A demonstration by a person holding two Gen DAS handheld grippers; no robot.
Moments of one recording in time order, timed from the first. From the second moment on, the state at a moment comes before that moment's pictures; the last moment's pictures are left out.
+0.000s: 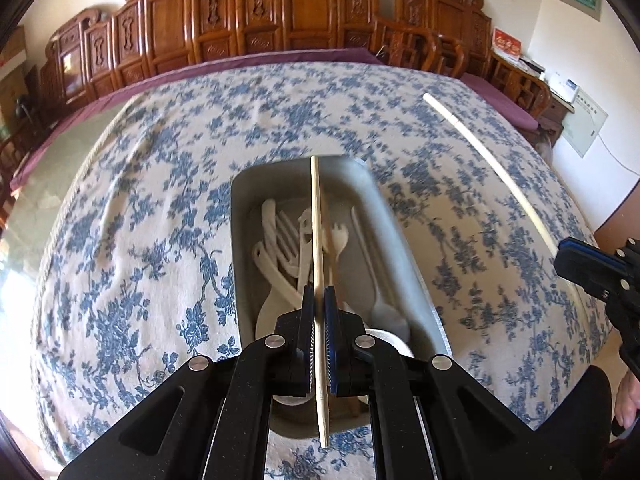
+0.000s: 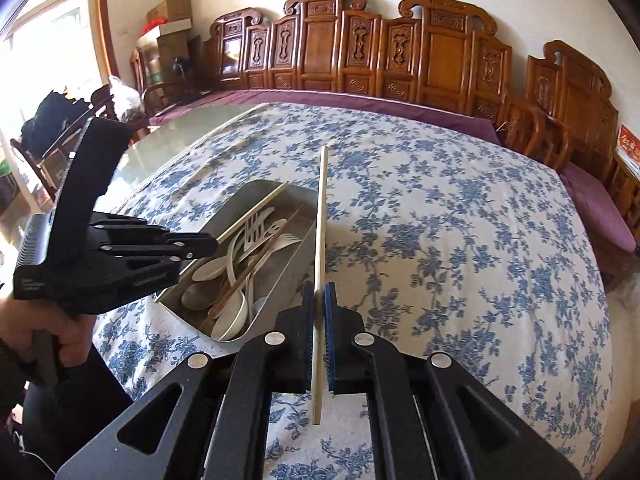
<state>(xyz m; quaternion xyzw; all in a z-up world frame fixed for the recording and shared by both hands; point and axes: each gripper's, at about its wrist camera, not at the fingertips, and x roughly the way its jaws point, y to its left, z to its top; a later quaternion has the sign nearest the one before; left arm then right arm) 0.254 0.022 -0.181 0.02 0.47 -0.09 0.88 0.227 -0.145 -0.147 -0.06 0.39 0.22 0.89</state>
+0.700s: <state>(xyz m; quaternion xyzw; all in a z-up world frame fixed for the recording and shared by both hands) 0.256 0.035 -0.186 0.01 0.48 -0.09 0.87 0.236 -0.121 -0.160 -0.06 0.41 0.24 0.88</state>
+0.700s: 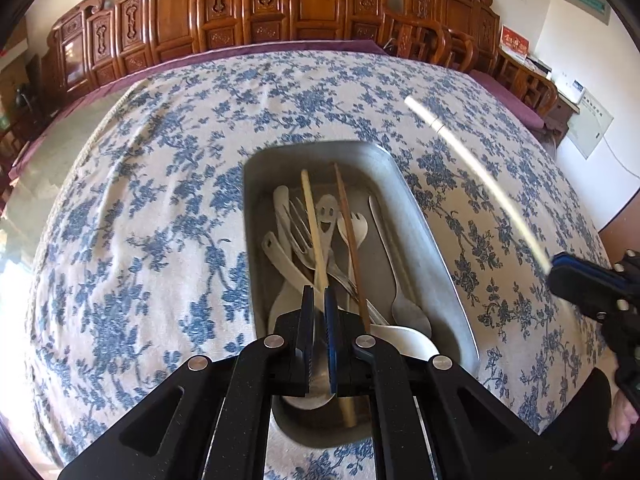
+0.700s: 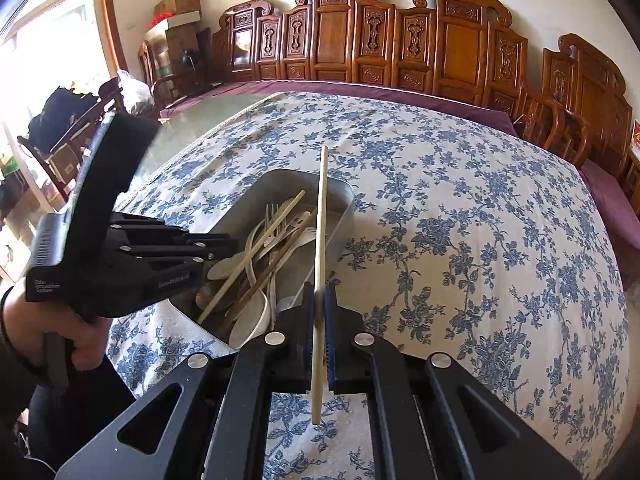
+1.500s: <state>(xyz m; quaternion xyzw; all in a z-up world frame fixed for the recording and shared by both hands) 0.231 0.100 -0.156 0.01 0.46 -0.05 0.89 0.278 -0.053 -0.198 -0.02 0.46 0.26 0.85</state>
